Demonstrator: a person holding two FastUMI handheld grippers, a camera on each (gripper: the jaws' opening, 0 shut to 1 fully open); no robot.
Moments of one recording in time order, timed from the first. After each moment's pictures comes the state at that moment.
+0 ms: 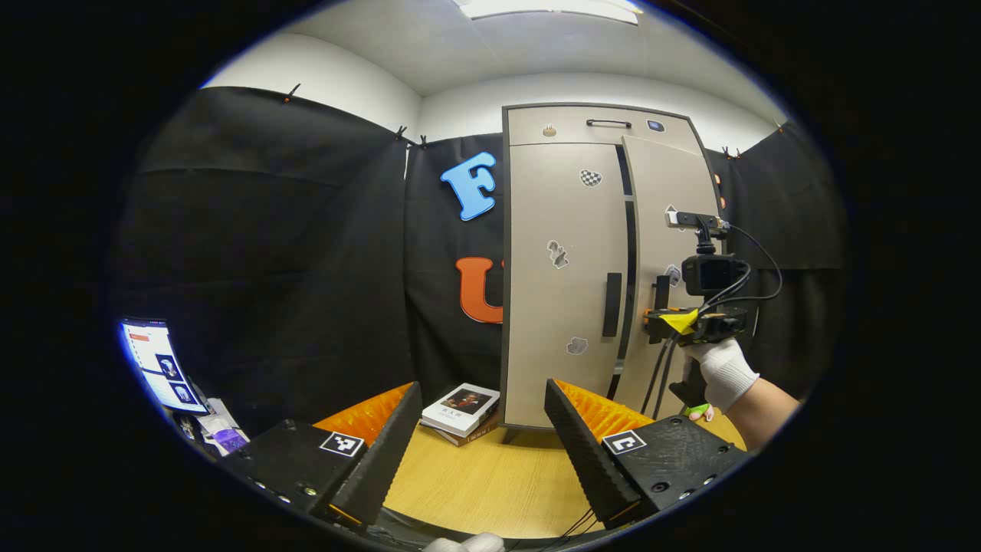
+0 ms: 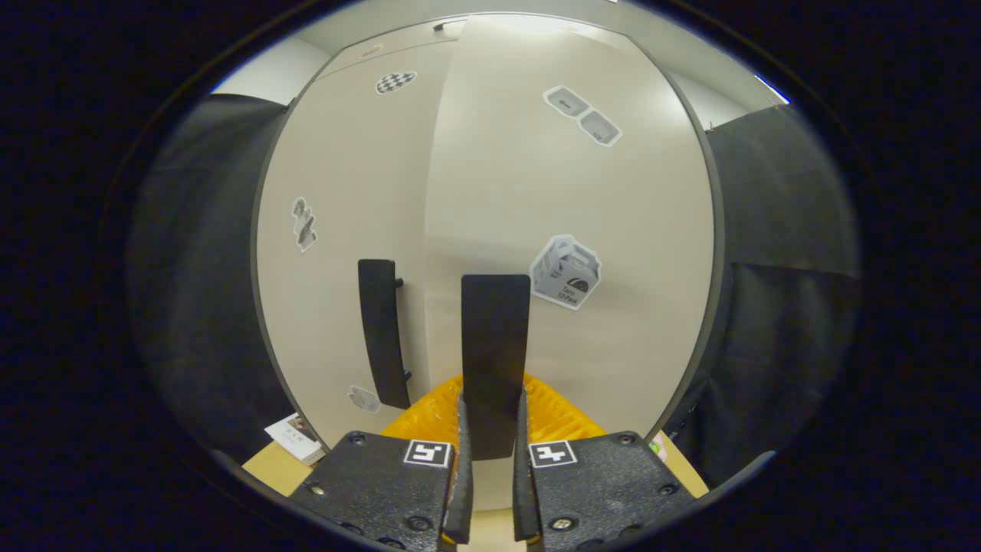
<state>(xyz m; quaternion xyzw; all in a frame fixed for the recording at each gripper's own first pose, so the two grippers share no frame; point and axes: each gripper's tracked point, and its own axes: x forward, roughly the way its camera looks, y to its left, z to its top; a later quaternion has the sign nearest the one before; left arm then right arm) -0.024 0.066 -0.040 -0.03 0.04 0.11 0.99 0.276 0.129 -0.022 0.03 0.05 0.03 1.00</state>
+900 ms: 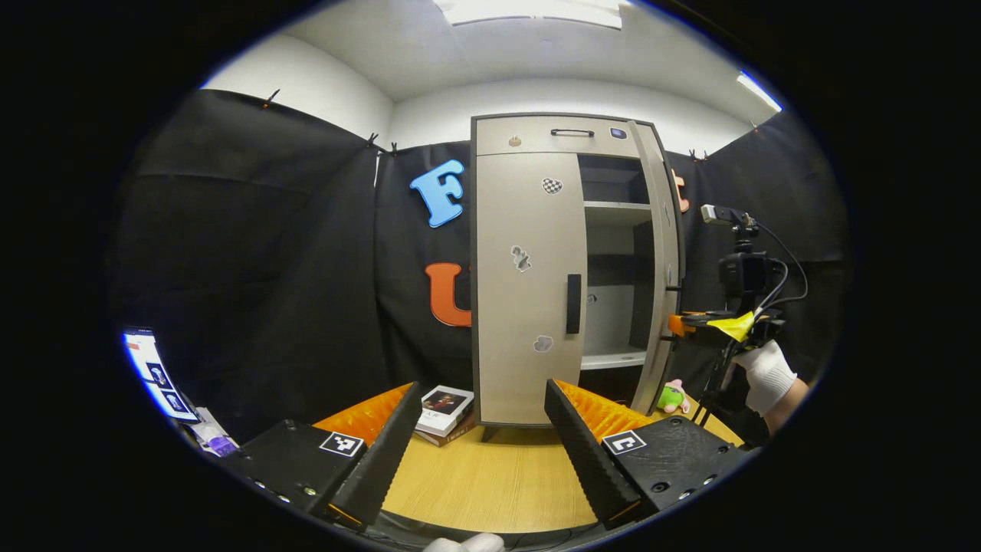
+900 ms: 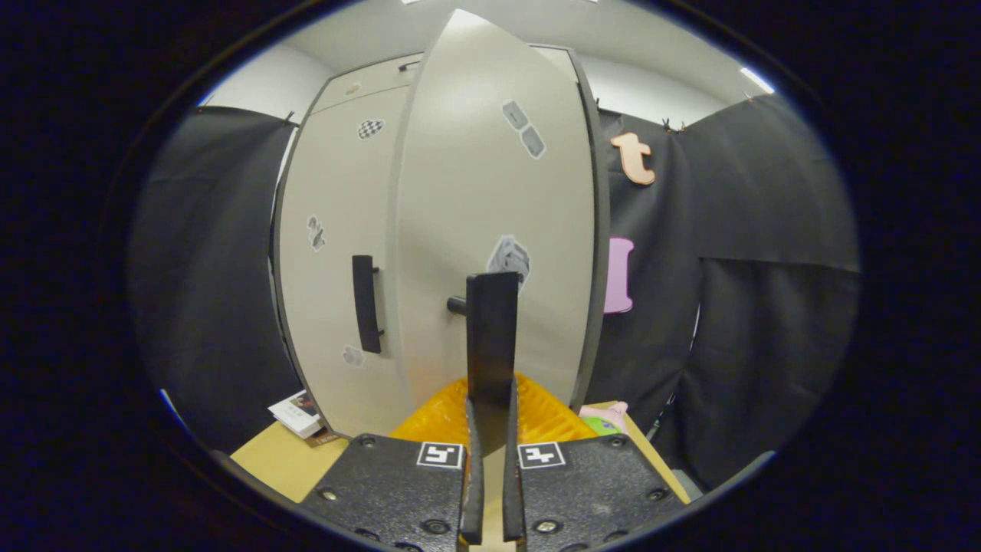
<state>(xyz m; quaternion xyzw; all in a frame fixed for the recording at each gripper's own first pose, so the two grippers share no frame) -0.046 0.035 -0.037 -0.01 0.02 0.04 1.00 0.170 0.037 -0.033 0.03 0.05 0.01 1.00</state>
